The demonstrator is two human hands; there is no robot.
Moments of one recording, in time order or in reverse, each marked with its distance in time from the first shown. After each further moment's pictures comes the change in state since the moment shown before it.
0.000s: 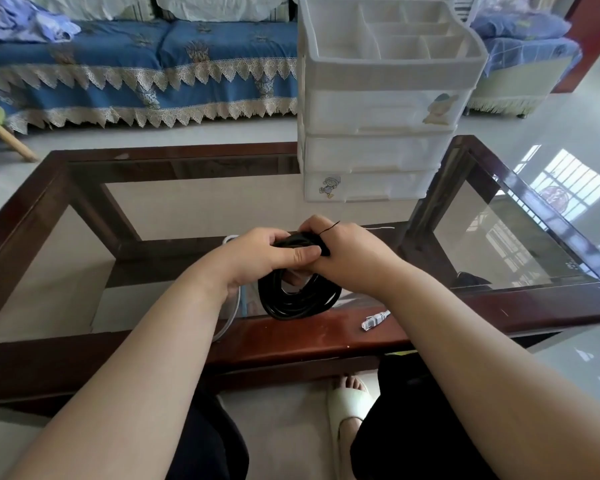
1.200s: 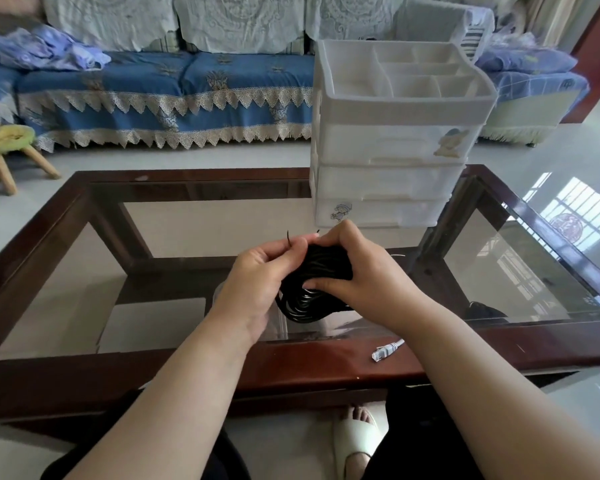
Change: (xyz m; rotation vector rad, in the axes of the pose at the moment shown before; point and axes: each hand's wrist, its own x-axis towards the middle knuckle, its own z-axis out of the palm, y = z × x) left_hand -0.016 0.010 0.020 -0.680 0.341 0.185; right_hand -0.009 -0.005 -0.016 0.315 0.174 -0.136
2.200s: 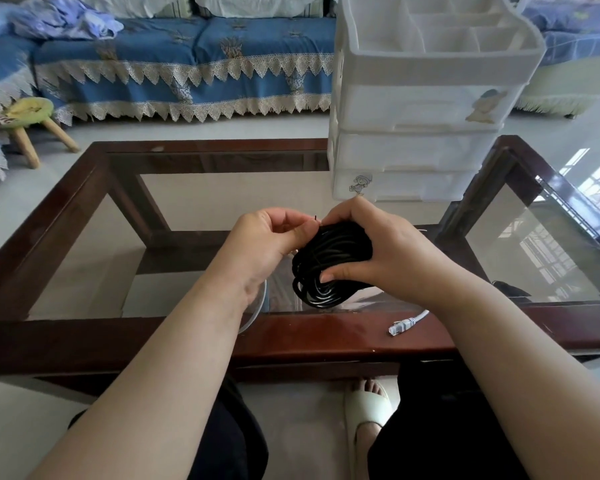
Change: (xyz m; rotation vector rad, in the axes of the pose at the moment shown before) left_hand 0.004 0.009 -0.019 0.405 0.045 0.062; right_hand -0.002 -0.006 -0.008 -0.027 -0.144 -0.050
